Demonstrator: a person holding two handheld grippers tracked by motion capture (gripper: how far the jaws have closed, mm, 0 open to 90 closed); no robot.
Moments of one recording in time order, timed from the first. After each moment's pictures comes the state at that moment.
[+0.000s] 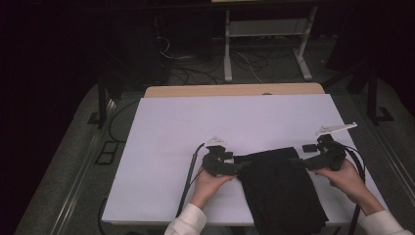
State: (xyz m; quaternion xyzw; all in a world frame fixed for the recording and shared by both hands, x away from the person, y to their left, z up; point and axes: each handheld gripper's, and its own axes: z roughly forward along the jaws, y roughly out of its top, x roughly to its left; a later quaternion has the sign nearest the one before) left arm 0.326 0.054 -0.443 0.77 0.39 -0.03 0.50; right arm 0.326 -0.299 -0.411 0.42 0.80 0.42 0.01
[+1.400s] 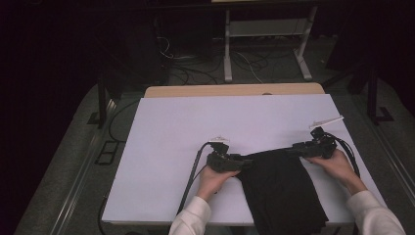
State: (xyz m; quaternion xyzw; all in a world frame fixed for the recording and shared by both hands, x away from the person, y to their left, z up) left arm 0.347 0.044 -0.467 0.77 0.40 -0.08 0.49; right arm 0.382 -0.313 -0.455 0.42 0.81 0.41 -0.04
